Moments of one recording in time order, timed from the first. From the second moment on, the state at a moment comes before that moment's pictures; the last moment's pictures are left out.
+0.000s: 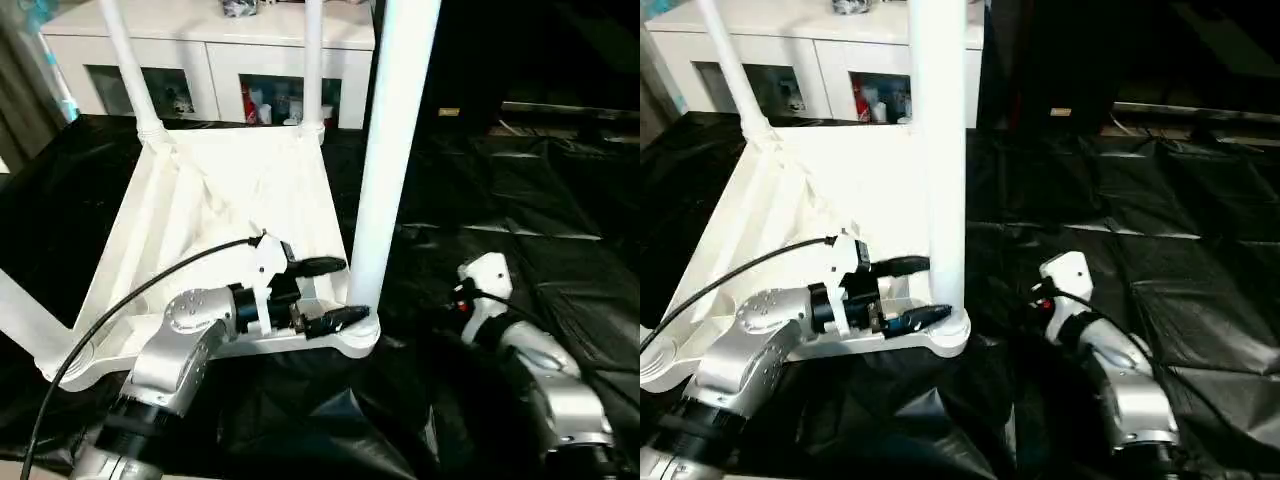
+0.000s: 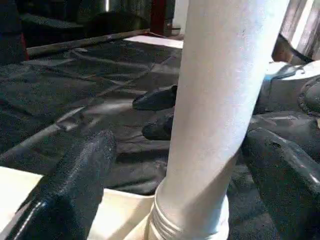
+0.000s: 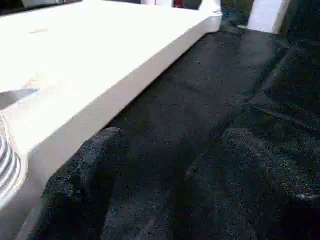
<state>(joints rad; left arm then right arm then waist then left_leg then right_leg) -0.36 0.28 -0.19 0.20 -0.32 0.14 -1.02 -0.17 -0.29 -0.03 0.24 0.19 0.08 0.64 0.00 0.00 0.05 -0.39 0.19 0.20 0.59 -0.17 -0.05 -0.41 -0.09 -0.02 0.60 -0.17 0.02</state>
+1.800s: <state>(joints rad) -0.44 0.52 -0.40 0.11 -0.08 0.47 -1.09 -0.16 -0.60 0.13 0.01 0.20 0.27 1.03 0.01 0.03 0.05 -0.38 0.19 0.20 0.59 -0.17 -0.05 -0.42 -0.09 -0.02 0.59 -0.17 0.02</state>
